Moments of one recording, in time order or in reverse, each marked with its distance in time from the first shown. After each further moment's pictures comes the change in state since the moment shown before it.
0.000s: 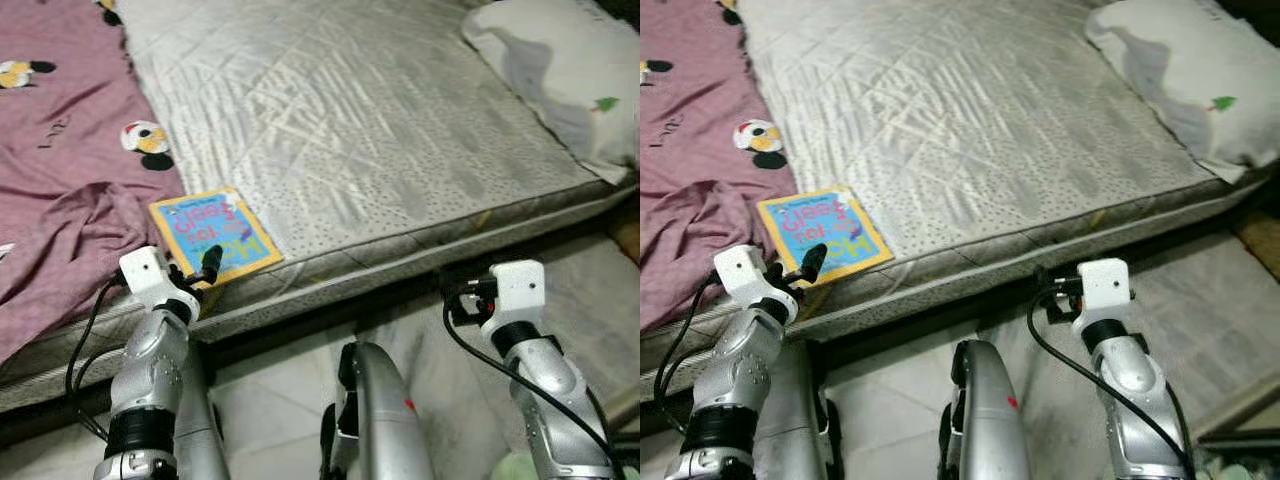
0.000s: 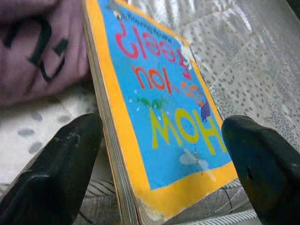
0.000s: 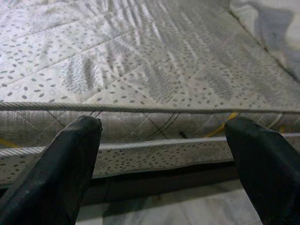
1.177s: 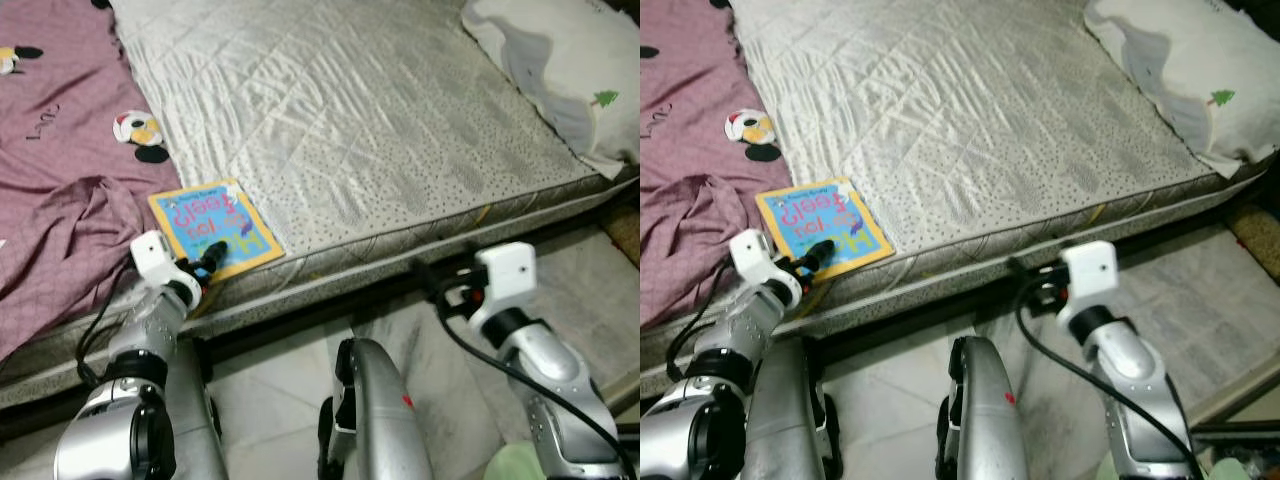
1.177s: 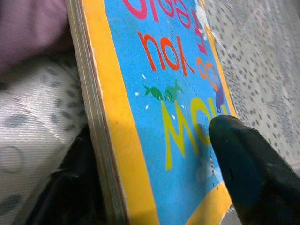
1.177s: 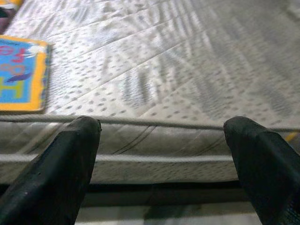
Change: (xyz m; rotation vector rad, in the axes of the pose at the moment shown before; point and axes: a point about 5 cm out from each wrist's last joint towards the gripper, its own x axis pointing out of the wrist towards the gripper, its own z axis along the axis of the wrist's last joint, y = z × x) left arm 0.035 0.006 0.003 -0.076 0.164 -0.087; right arm 0.000 0.021 0.025 0.084 -0.007 0.207
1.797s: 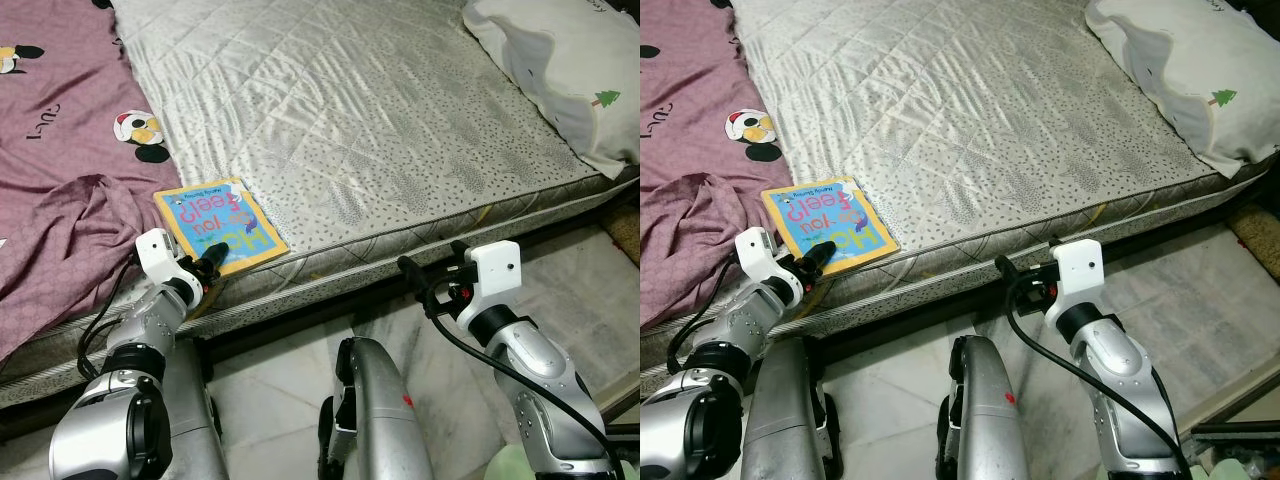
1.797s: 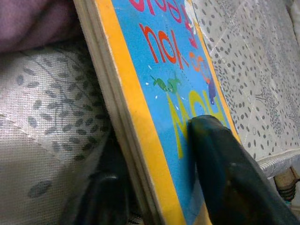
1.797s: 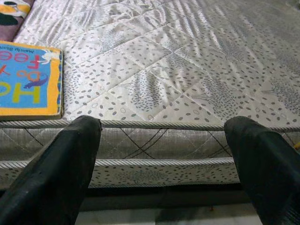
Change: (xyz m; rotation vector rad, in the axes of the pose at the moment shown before) left arm 0.002 0.001 0.004 0.003 0.021 -0.042; right arm 0.007 0.010 0.002 0.037 -0.015 0.010
